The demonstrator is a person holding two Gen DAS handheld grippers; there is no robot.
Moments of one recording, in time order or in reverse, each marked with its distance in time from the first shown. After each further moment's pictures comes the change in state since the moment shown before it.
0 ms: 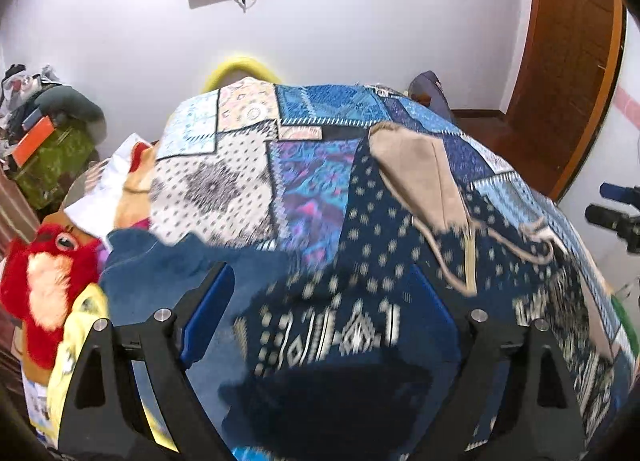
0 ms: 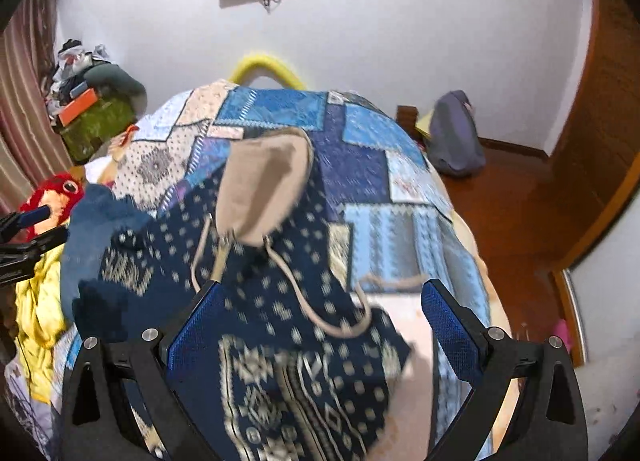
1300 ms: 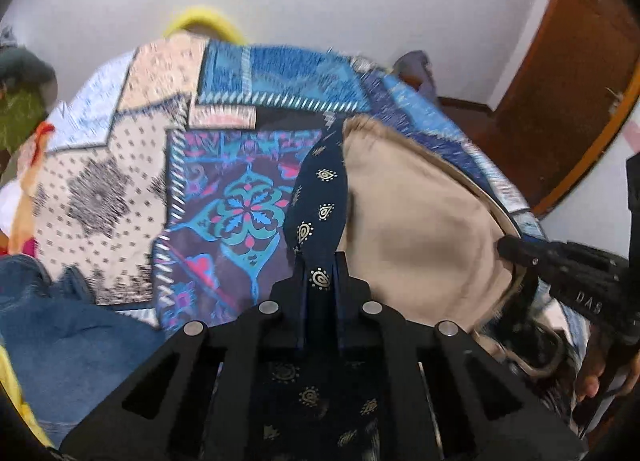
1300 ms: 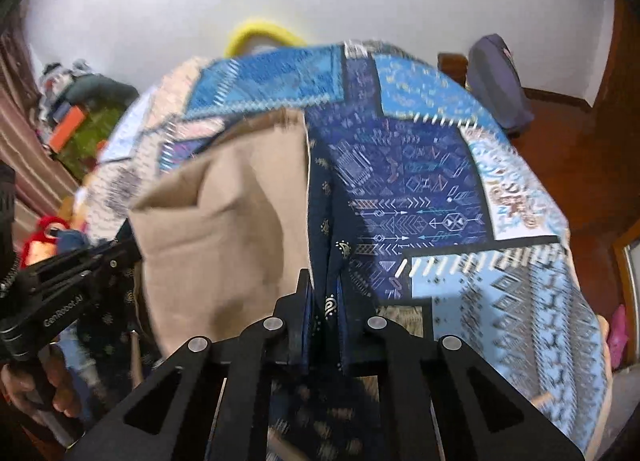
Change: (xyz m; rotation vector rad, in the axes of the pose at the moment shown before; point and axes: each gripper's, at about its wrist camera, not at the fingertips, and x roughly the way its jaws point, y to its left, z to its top) left arm 0.140 -0.049 0.062 -0.081 0.112 -0.139; right arm 0.183 -0.004 0.064 0.133 0.134 0.143
